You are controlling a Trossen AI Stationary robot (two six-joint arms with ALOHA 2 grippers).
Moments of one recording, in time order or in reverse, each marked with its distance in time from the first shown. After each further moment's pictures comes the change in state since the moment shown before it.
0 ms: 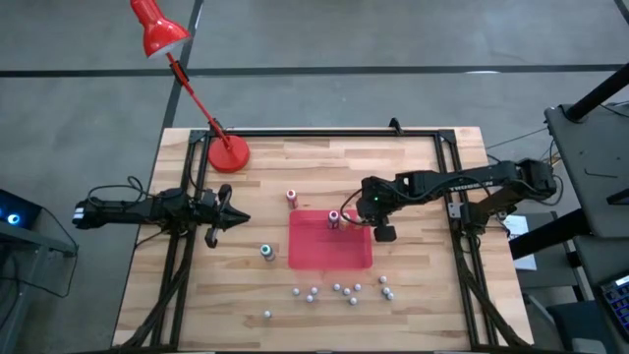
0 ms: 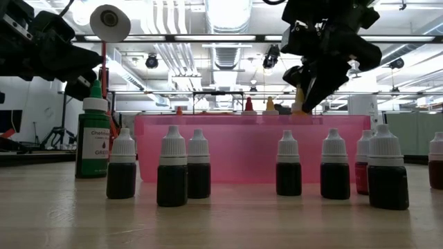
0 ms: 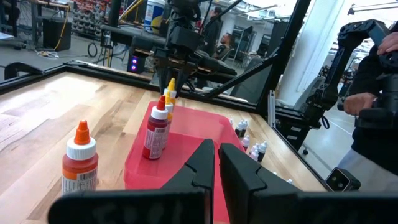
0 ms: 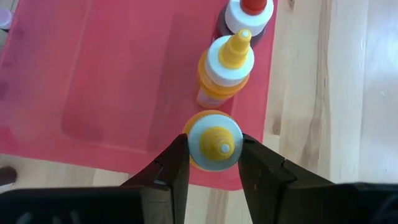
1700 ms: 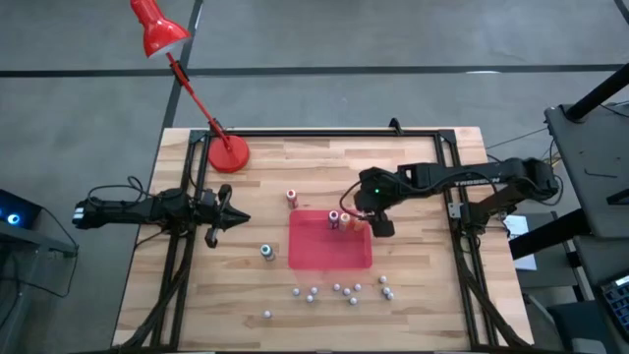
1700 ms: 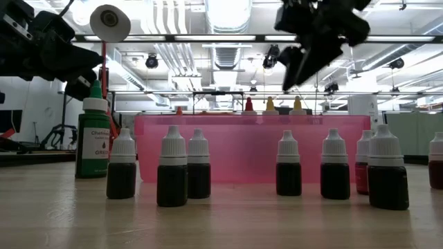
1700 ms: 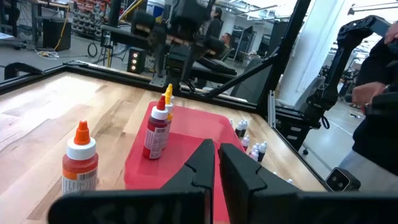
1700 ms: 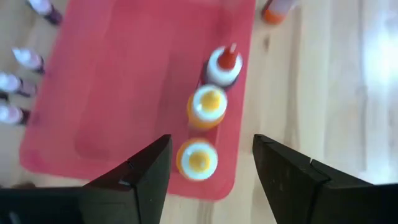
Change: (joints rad) left arm 0.000 0.000 0.000 0.000 0.000 0.000; right arm -0.003 -0.015 0.152 -0.106 0.002 -0.010
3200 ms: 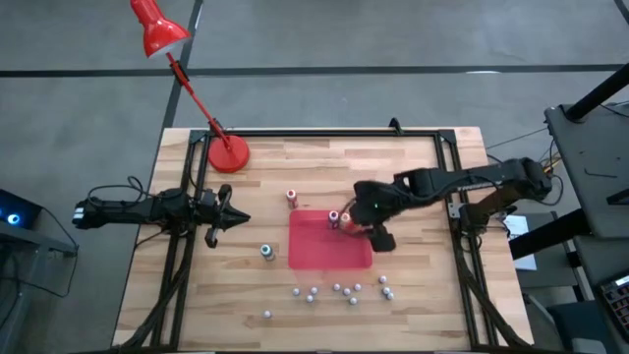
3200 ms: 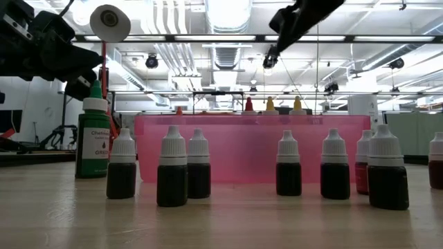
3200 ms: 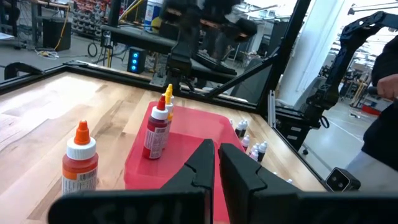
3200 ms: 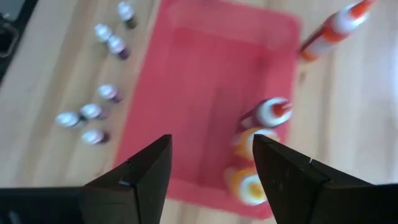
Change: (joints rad) left arm 0.000 0.000 0.000 0.000 0.000 0.000; right arm 0.157 0.069 0.234 -0.177 -0.004 0.124
